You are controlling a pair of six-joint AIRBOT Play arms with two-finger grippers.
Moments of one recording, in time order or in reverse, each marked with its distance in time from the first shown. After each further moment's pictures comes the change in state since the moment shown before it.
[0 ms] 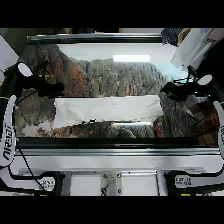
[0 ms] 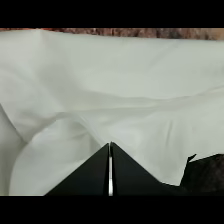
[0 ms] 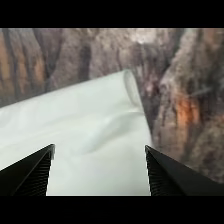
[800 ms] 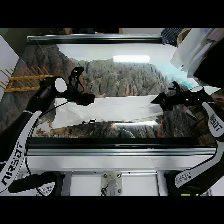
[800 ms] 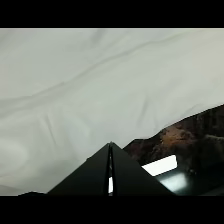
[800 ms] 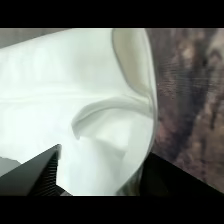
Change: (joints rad) left arm -0.375 0.121 -0.206 -0.003 0.243 -0.061; right arm -0.029 -0.313 0.011 0.294 0.167 -0.292
